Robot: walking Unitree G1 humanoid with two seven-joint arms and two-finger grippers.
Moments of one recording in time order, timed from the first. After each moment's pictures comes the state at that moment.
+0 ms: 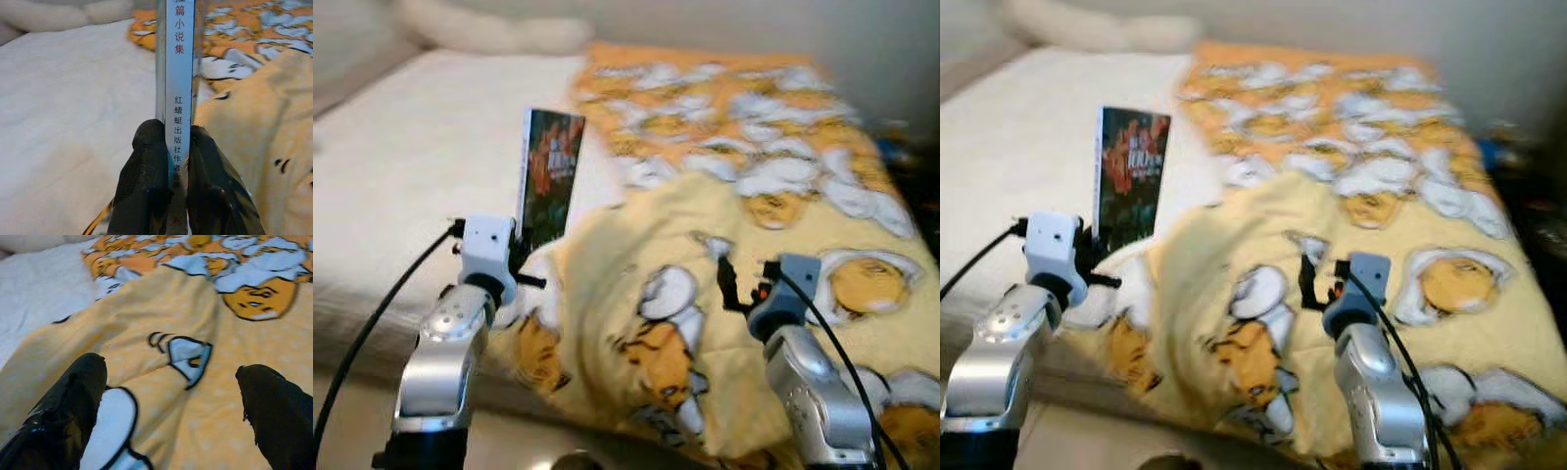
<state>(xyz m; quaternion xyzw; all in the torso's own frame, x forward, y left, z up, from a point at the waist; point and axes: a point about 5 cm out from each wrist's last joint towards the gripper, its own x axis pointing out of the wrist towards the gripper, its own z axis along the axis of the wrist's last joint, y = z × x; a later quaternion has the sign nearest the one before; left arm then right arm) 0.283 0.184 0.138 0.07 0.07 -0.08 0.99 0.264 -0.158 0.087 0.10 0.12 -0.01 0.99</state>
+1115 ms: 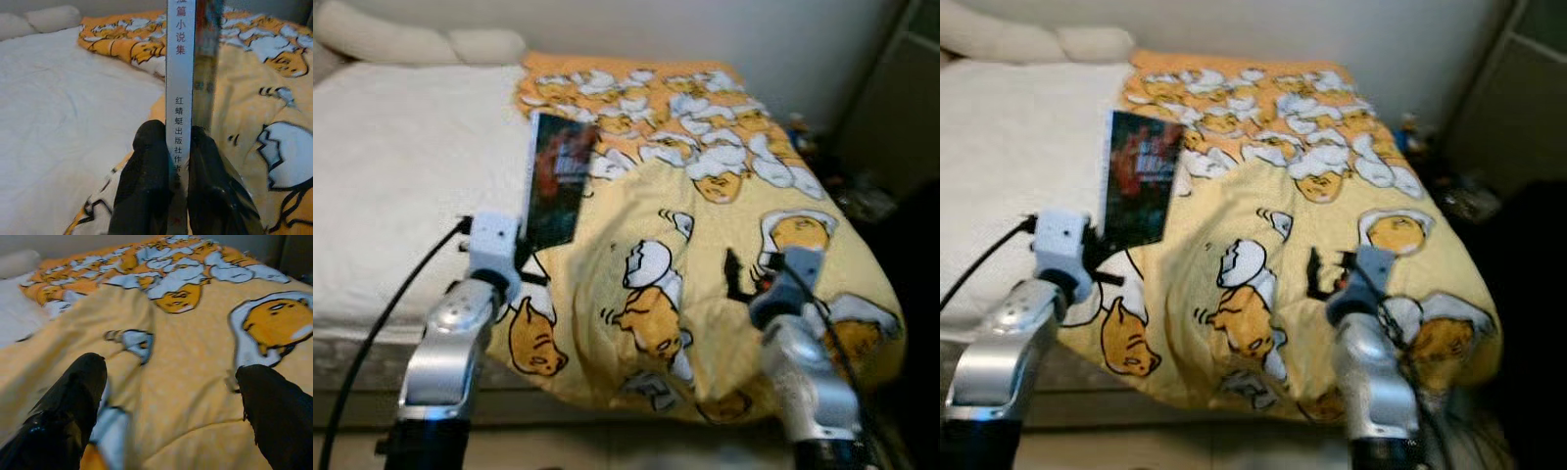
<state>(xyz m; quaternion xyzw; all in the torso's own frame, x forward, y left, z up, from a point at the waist) 0.291 0.189 0.134 0.08 0.10 -0.06 0.99 0.283 -0.152 0.086 0.13 0.11 -0.03 0.98</state>
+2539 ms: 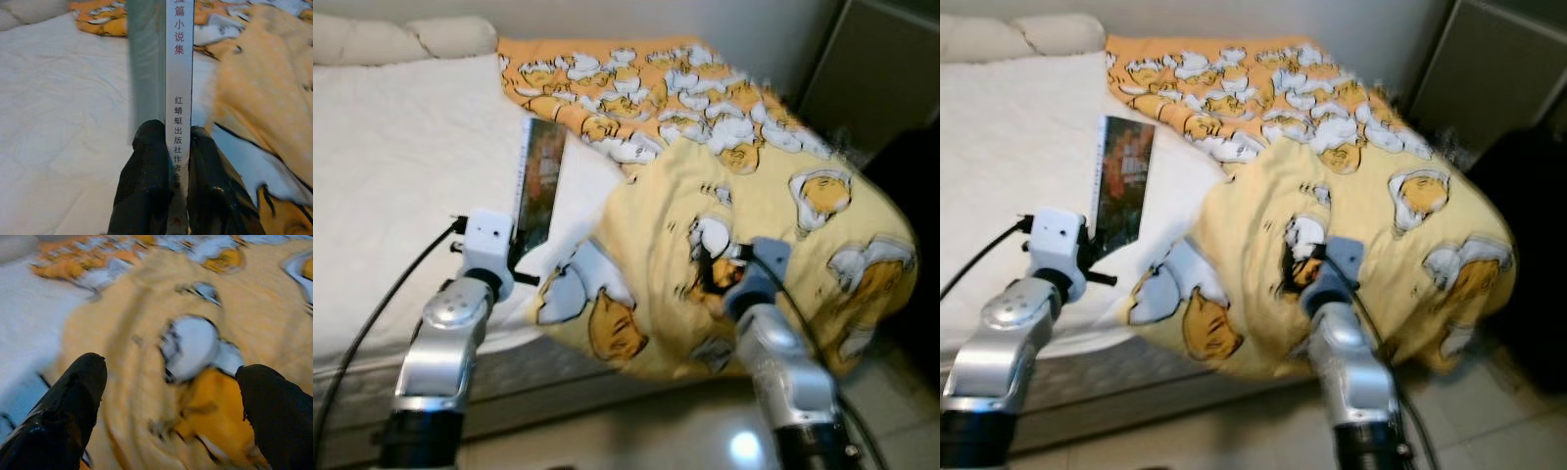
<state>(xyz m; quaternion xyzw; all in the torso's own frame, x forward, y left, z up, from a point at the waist) 0.296 0.185 0.127 0.09 0.11 -0.07 0.99 0.289 -0.146 0.081 0.11 0.13 -0.02 0.99</state>
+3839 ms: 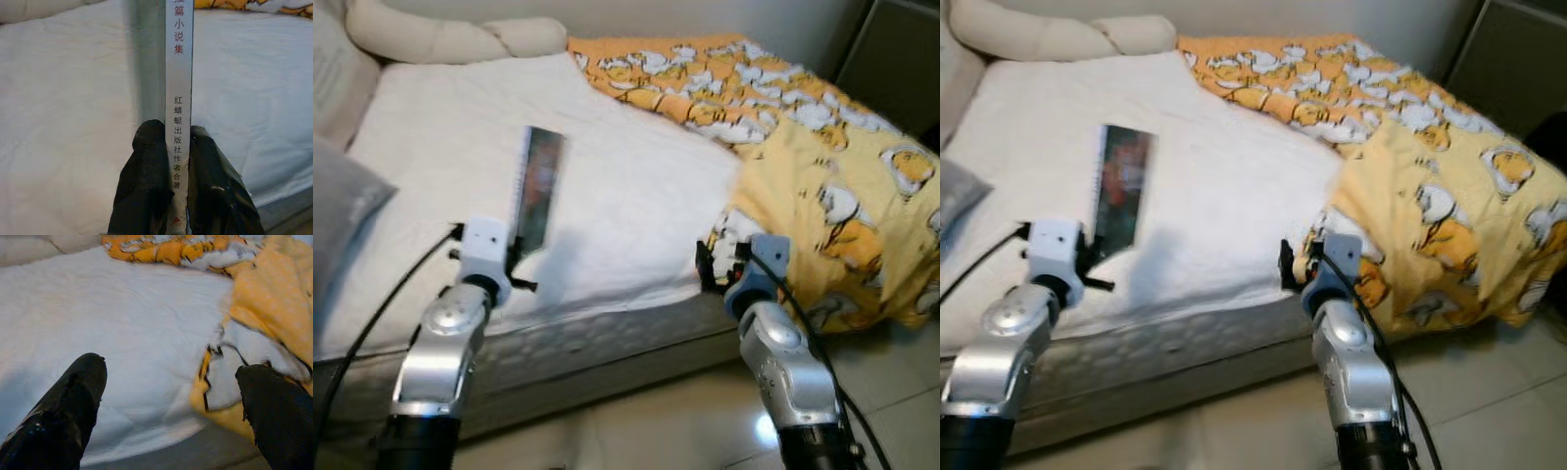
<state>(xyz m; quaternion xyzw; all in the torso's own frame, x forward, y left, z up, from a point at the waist) 0.294 0.191 0.121 0.09 0.12 -0.06 0.99 0.291 -0.144 0.090 0.08 0.11 0.00 0.99</state>
